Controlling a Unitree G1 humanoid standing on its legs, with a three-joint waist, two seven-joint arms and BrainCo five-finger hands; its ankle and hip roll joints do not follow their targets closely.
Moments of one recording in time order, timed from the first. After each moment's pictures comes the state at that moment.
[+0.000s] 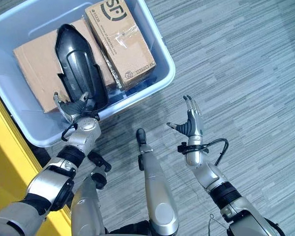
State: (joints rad) left arm -0.85 0.25 -0.24 0.84 -0.40 -0.09 1.08; right arm -0.36 -0.56 0.48 0.22 -0.17 0.00 -0.67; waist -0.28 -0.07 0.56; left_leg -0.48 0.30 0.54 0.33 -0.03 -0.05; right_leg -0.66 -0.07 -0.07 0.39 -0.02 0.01
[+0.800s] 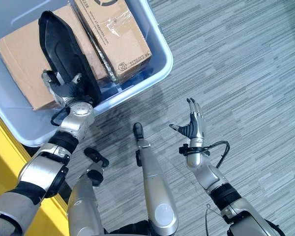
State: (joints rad) left arm -0.97 0.33 -0.26 0.93 -0.38 -0.08 1.15; right arm -0.34 -0.56 0.49 0.26 -0.16 0.00 -0.71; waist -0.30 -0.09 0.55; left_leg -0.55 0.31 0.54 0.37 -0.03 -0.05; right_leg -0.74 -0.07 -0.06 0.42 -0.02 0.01
